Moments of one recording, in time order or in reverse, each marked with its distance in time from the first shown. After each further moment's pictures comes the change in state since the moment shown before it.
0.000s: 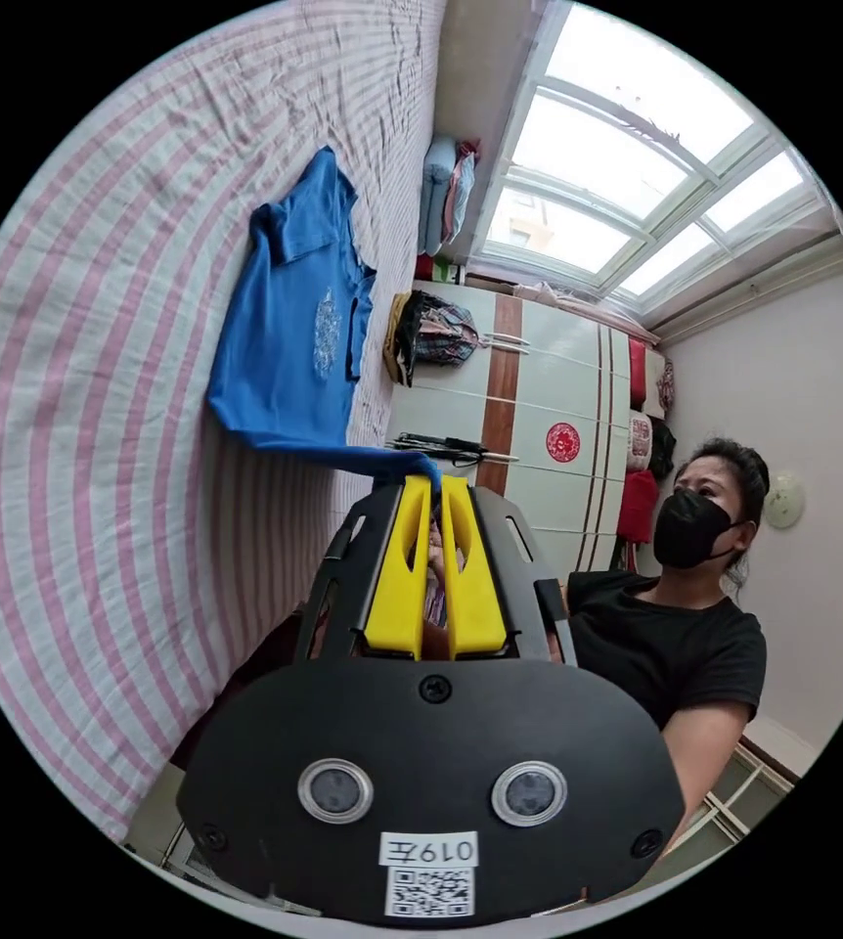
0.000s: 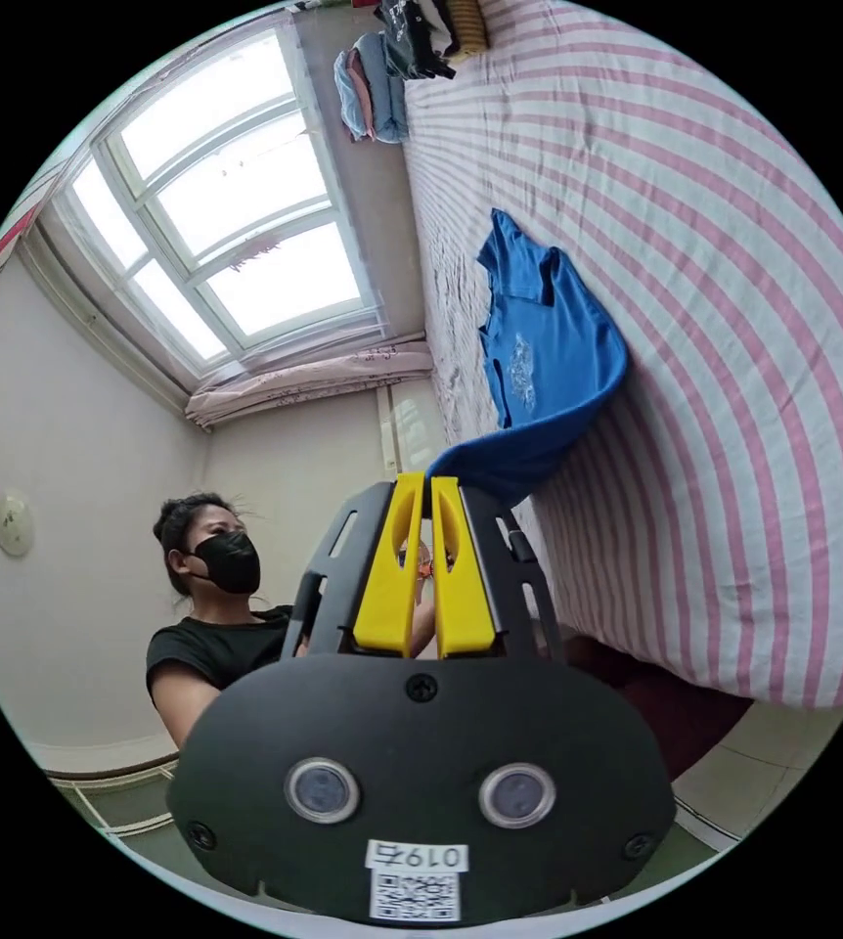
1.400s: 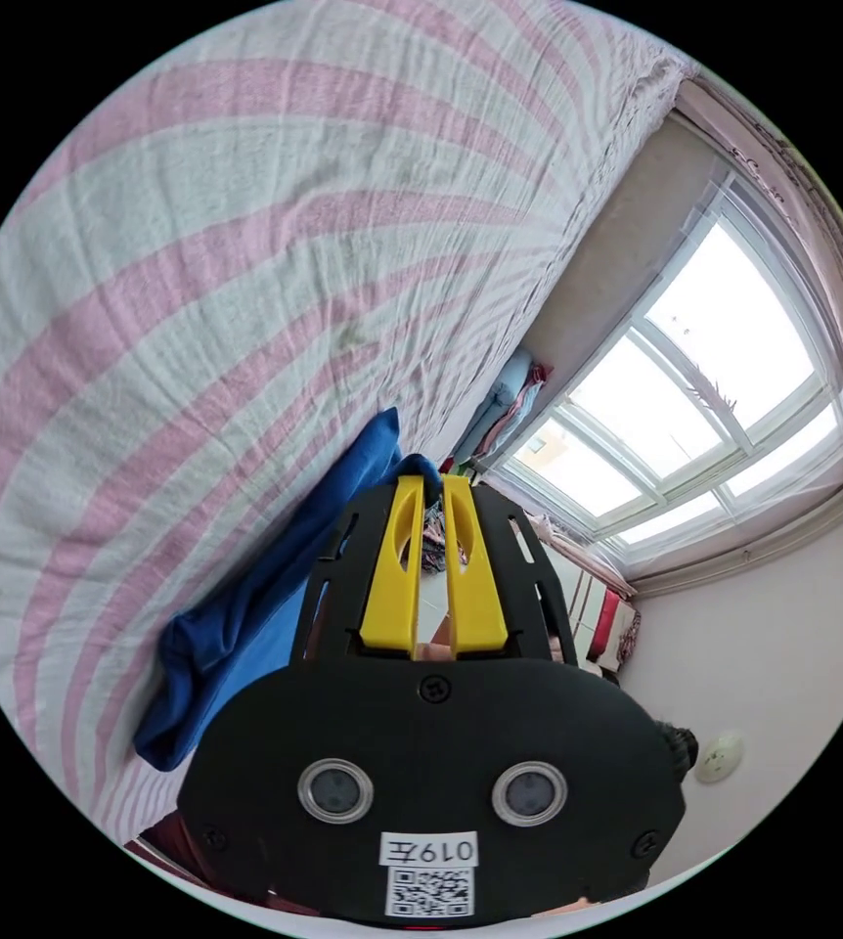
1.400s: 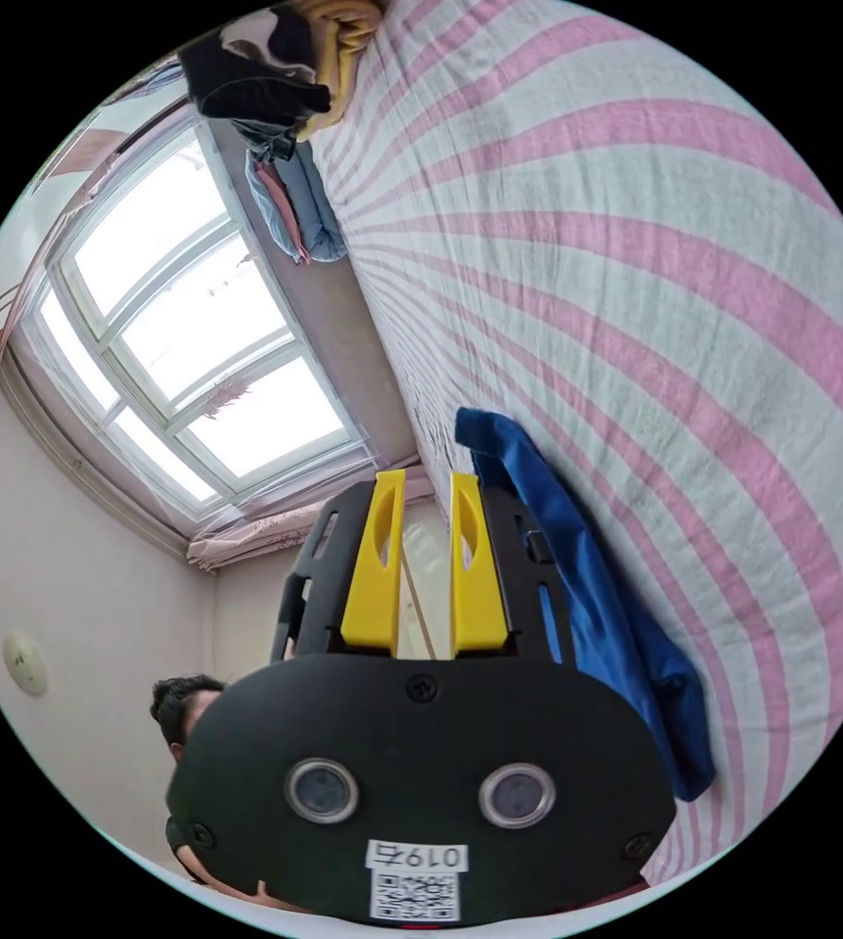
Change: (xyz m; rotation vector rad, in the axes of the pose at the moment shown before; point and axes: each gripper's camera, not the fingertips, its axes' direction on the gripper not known) left arm 0.228 -0.365 0.117 0.501 0.066 -0.417; right arm -0.212 -0.352 0.109 0.292 -0.033 0.173
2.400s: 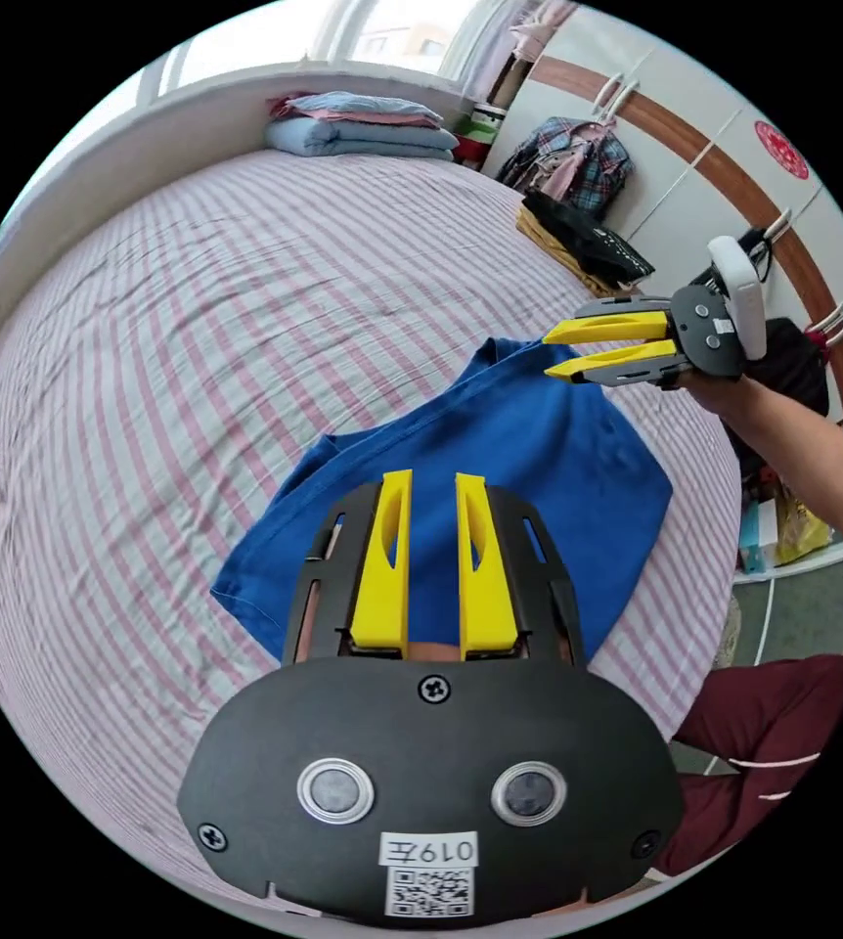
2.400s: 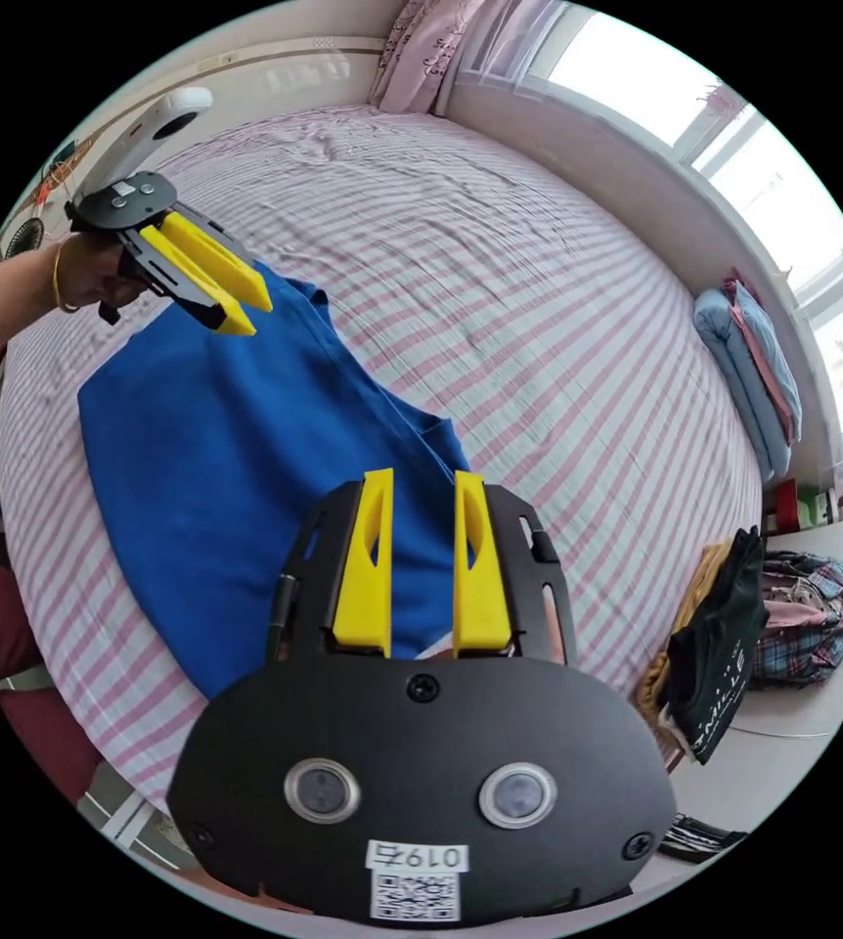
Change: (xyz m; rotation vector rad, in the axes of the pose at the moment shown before) left arm 0.288 0.209 0.234 -0.576 -1.118 1.487; right arm -0.328 0.201 0.196 -0.661 1.382 -1.653
